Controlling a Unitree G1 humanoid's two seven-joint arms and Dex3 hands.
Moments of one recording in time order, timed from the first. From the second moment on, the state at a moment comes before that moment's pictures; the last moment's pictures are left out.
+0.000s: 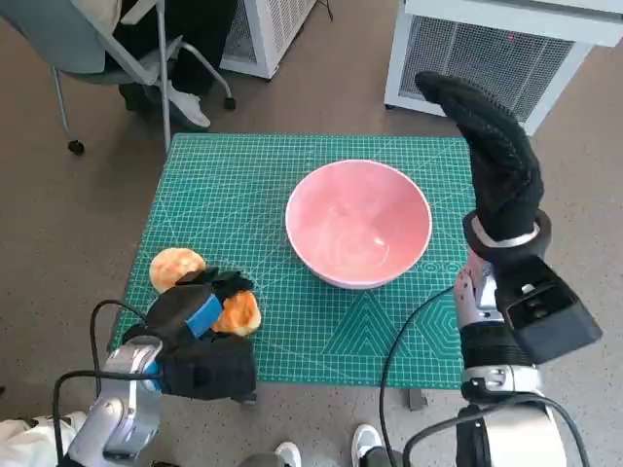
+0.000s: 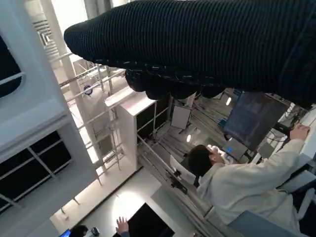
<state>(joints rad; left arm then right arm) -0.09 0.56 -0.27 -0.15 0.70 0.30 -0.40 -0.87 -0.13 -0.15 0.82 0.25 -1.14 0.47</state>
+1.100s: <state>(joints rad) -0.14 0.59 -0.06 -0.24 0.67 0.03 -0.11 -0.87 -0.13 -0.15 0.83 0.28 -1.12 0.47</state>
